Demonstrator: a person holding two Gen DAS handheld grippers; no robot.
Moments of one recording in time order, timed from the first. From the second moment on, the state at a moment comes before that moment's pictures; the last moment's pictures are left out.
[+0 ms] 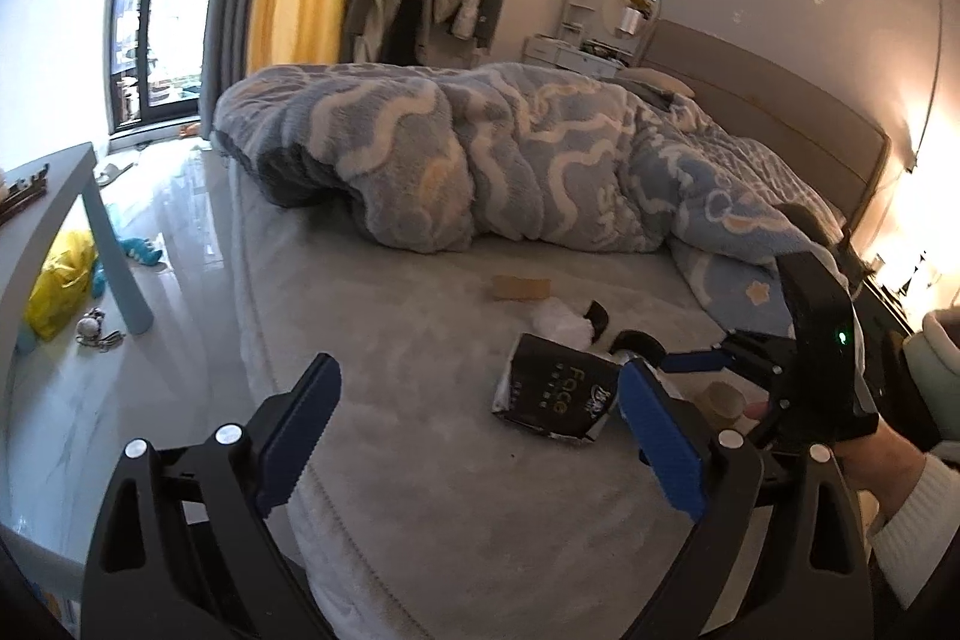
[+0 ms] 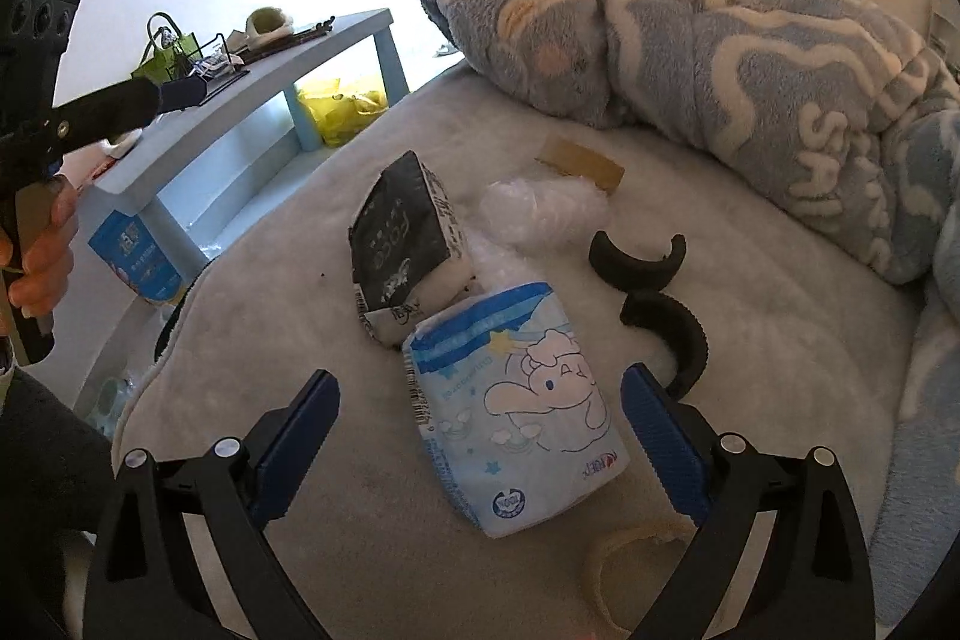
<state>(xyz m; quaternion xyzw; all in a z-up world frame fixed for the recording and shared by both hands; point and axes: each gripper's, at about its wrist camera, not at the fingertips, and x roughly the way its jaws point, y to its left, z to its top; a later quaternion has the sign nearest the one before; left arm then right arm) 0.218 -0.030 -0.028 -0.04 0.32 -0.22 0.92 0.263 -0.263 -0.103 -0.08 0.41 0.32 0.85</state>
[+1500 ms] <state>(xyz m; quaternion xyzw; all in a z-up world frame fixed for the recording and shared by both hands) 0.261 -0.125 -0.113 0.07 0.39 -0.23 0.89 0.260 -0.338 -0.069 0.03 0.37 0.30 0.88</state>
